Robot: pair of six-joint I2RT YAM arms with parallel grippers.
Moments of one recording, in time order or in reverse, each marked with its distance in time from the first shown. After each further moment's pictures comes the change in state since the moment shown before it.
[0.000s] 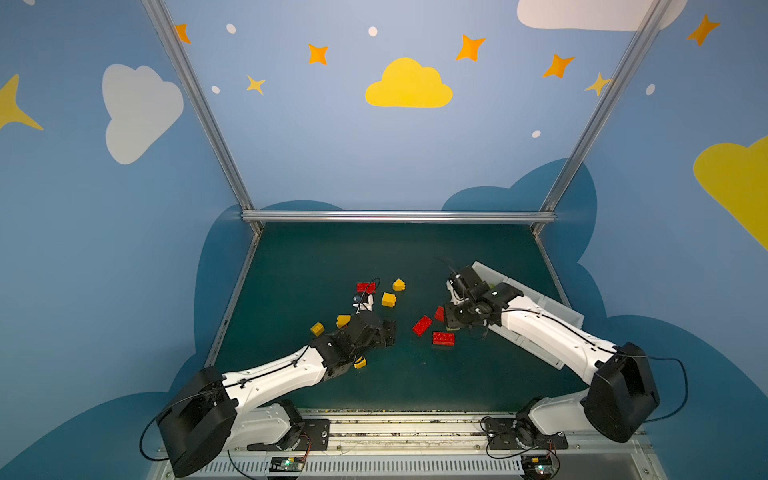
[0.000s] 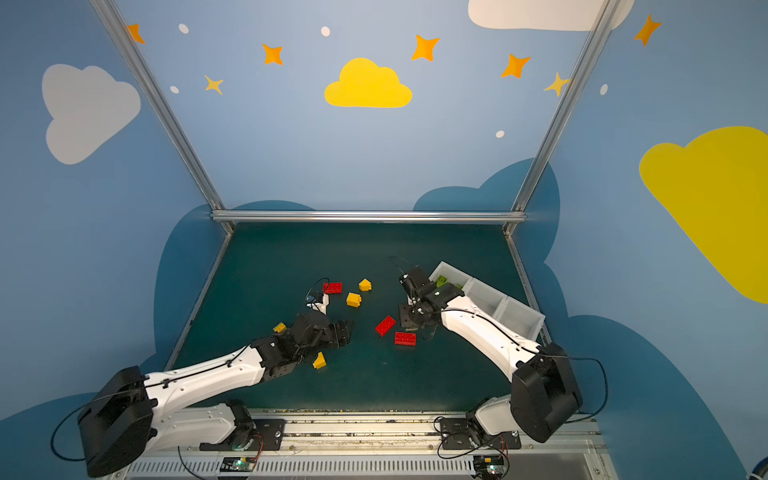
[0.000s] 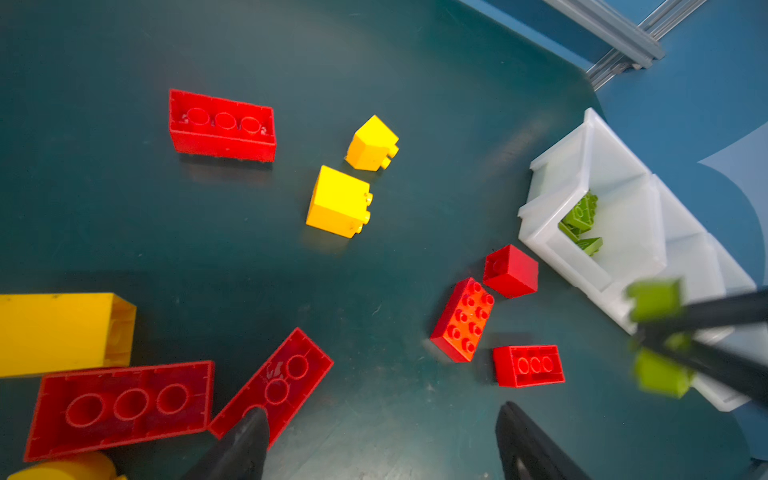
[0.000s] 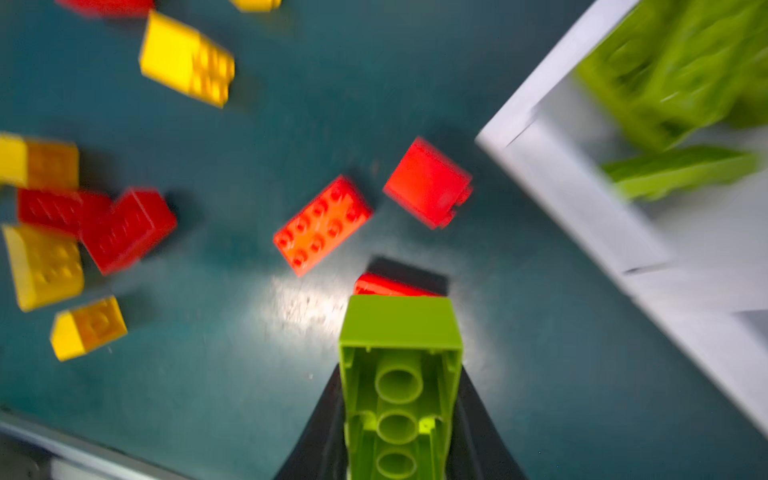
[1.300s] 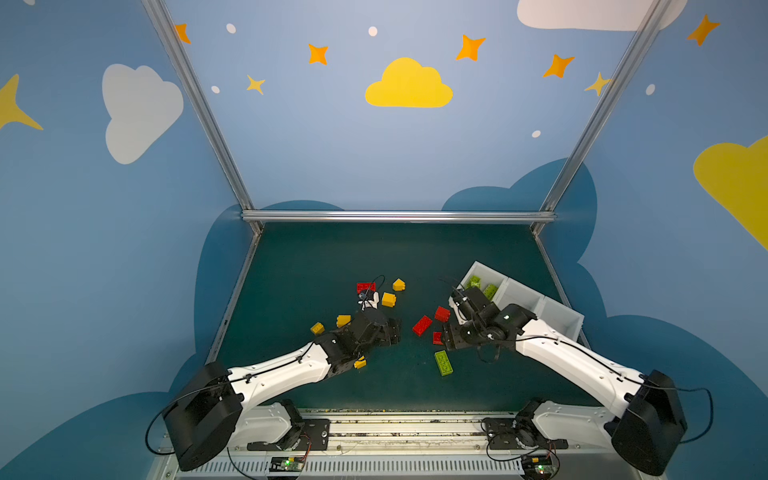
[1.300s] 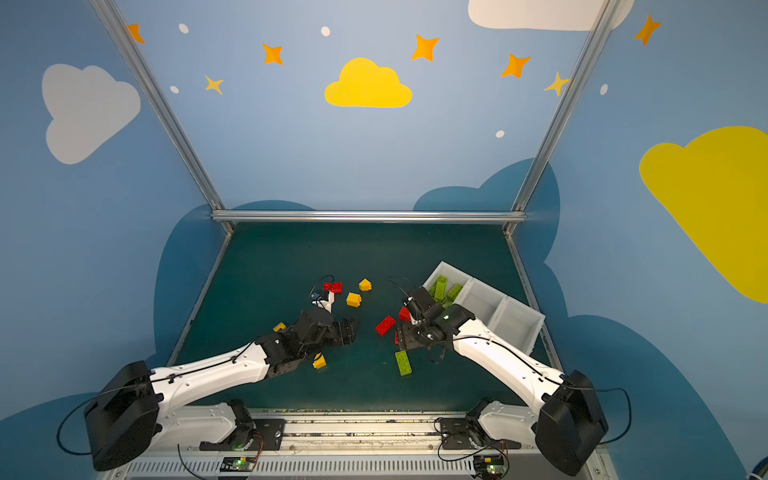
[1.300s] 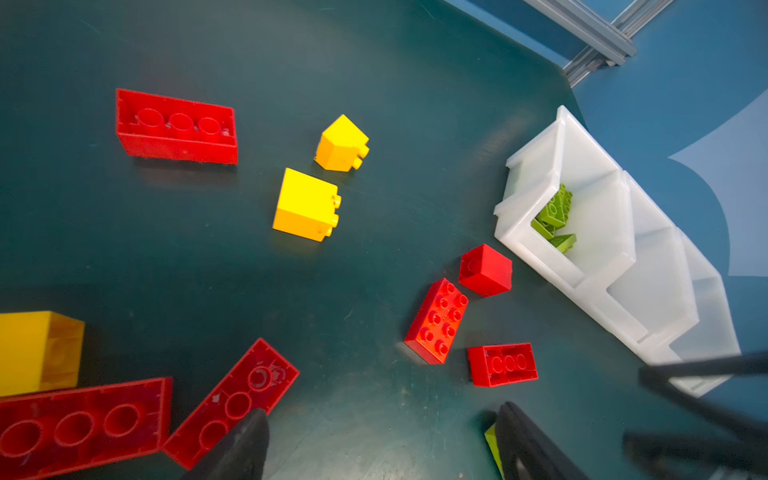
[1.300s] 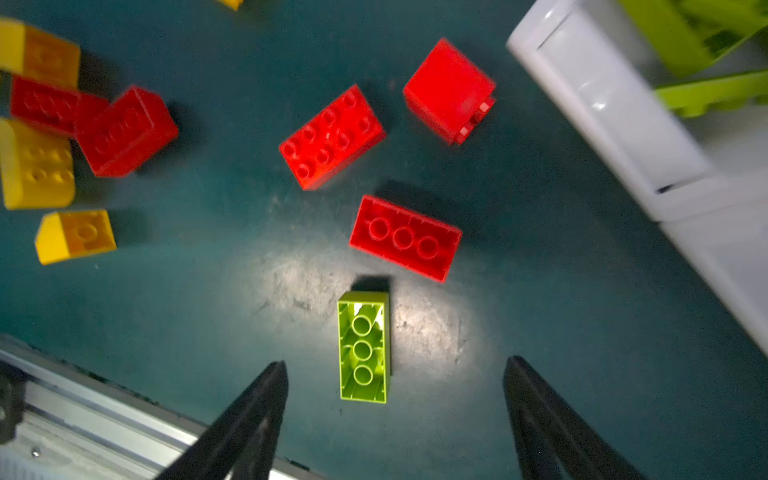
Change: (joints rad) left arm -0.011 0.039 0.045 0.019 0.028 0.002; right arm 0.177 -0.180 -0.232 -0.001 -0.008 0.012
